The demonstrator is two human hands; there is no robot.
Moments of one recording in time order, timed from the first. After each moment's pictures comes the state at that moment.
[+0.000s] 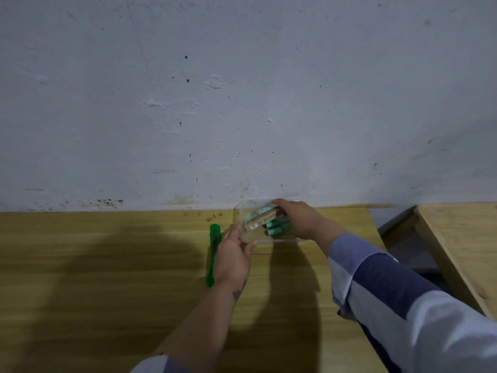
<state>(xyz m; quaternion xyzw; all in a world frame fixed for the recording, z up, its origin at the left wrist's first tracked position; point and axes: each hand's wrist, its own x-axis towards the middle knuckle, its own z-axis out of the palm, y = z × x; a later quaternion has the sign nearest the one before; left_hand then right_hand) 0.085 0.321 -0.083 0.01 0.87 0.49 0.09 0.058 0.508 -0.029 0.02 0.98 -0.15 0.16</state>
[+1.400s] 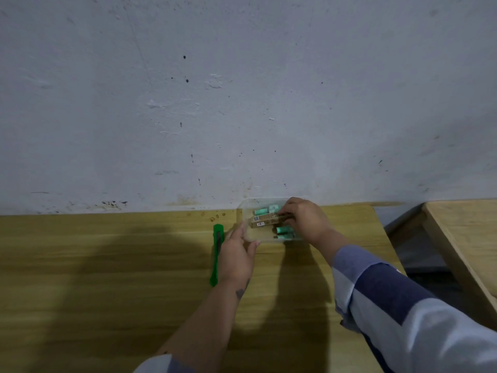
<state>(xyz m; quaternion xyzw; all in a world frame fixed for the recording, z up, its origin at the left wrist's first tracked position) 0.081 0.321 -0.081 0.02 0.88 0.47 0.08 0.063 0.510 -0.043 0.01 0.98 -0.18 0.03</state>
